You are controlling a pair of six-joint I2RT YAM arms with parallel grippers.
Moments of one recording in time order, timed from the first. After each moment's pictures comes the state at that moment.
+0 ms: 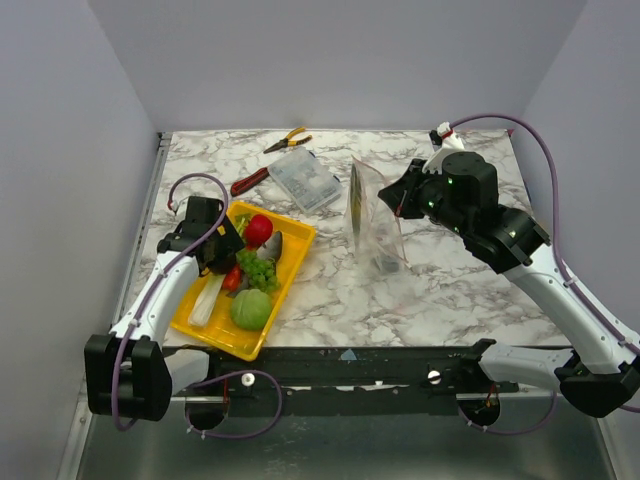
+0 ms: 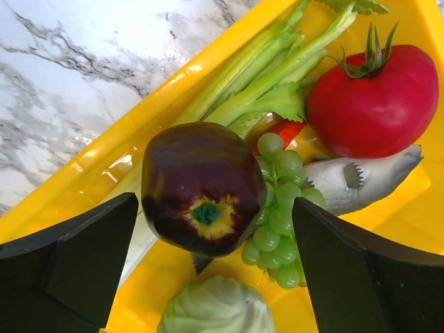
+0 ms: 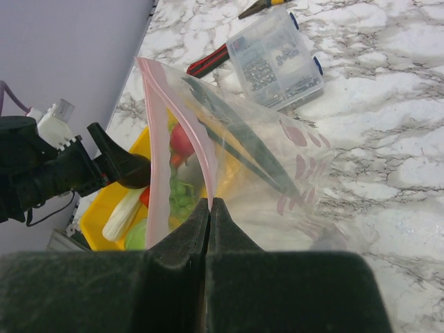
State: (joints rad) left arm -0.12 1.14 0.83 -0.65 -0.23 -0.63; right arm 0.69 1.14 1.39 -0.59 0.12 0.53
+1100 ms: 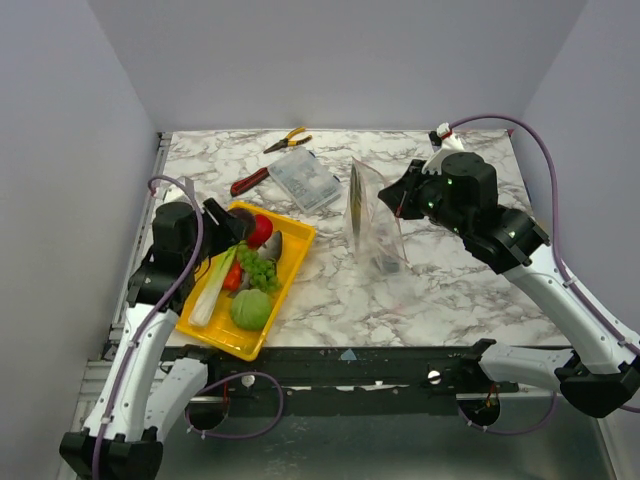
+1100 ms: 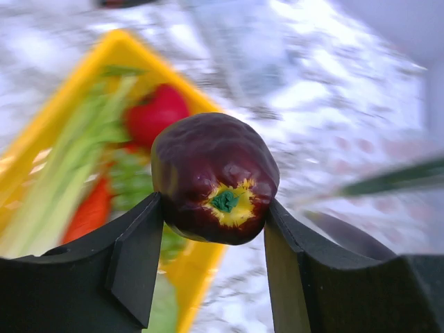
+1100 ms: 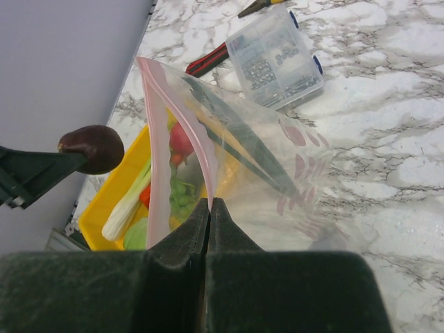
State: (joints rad) left arm -0.14 0.82 0.87 -0.60 -0.04 -0.62; right arm 0.69 1.14 1.38 -0.58 0.12 0.53
